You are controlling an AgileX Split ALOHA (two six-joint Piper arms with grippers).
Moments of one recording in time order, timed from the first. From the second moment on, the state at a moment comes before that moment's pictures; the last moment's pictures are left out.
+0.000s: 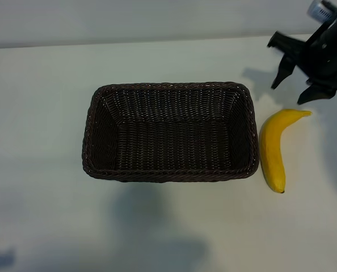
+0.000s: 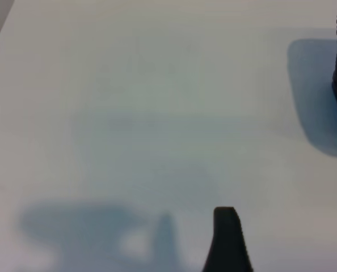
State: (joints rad) left arm 0.01 -0.01 -0.50 0.03 1.05 -0.07; right arm 0.15 1.85 -1.36 0.35 0.94 0.47
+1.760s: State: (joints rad) left arm 0.01 -0.01 -0.50 0.03 1.05 -0.06; right arm 0.15 2.11 -1.36 0.35 0.87 0.54
